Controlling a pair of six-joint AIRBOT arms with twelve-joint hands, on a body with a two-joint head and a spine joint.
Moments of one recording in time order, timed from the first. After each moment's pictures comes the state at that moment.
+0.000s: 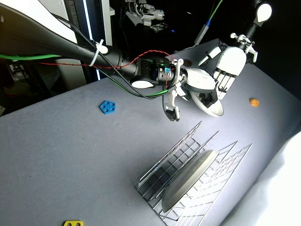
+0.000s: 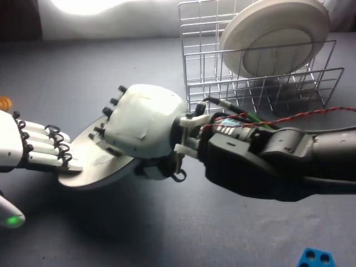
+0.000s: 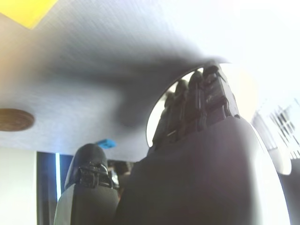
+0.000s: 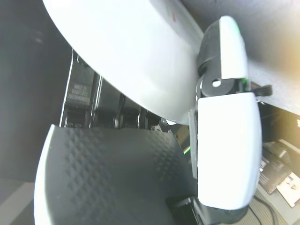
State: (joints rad) left arm 0.64 -0.93 1.53 1.63 -0.92 -0.32; right arm -0.41 -1.58 1.23 0.27 0.48 -1.68
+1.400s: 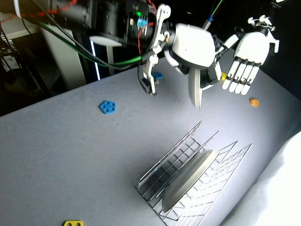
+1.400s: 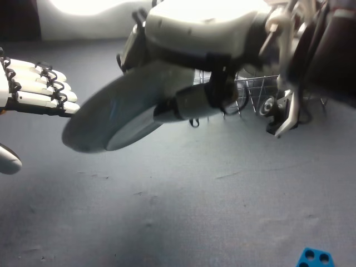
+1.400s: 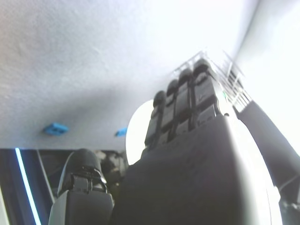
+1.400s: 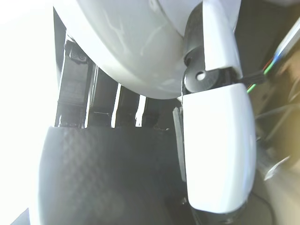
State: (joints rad) left arm 0.37 -0.84 1.52 1.69 -0.94 -0.36; right arm -0.07 -1.13 0.80 0.84 0.29 -1.68
